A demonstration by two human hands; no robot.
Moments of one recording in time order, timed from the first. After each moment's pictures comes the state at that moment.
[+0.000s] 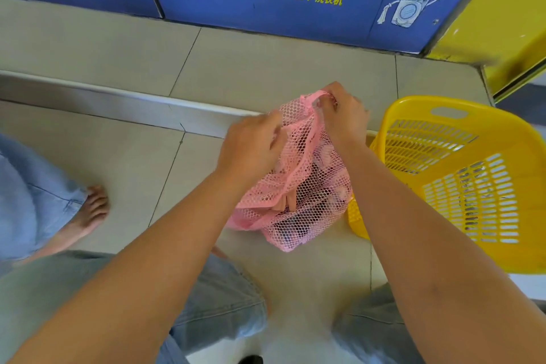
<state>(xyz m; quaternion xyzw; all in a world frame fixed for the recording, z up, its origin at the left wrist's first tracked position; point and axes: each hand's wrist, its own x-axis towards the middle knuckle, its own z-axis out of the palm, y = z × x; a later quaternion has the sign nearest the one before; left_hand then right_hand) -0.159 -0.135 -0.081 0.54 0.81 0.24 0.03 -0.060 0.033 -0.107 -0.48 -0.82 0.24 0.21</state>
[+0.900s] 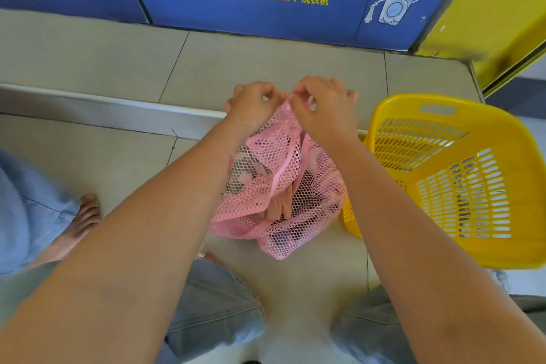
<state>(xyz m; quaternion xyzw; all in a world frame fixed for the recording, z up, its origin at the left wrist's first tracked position) -0.185 -0.064 -0.059 0.37 0.83 0.33 0.25 -0.058 0.013 -0.067 -0.35 -0.88 0.19 0.26</state>
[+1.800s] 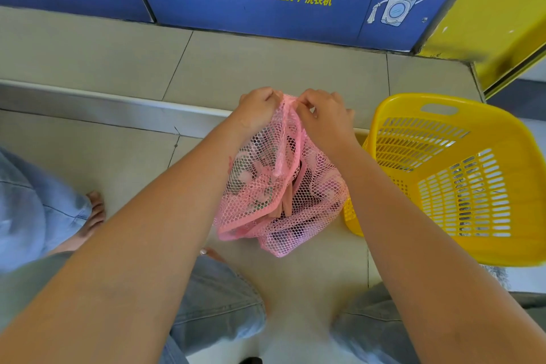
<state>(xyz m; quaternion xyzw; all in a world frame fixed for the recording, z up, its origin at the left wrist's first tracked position) -0.187 -0.069 -0.064 0.33 0.79 0.37 0.36 -0.055 0.007 -0.078 -0.39 -0.86 0.26 0.19</state>
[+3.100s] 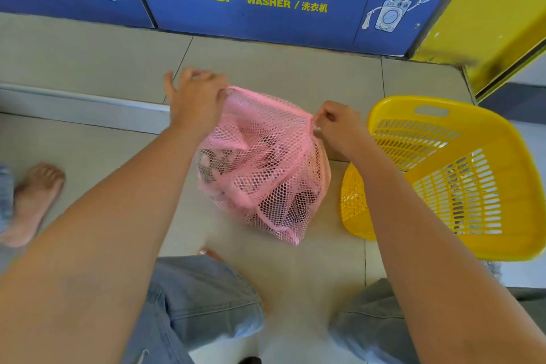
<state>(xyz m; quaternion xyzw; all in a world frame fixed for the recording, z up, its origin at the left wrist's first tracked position) -0.250 -0.120 -0.063 0.45 0.88 0.16 -0.05 -0.027 0.020 -0.069 -0.44 -0.82 0.34 0.13</state>
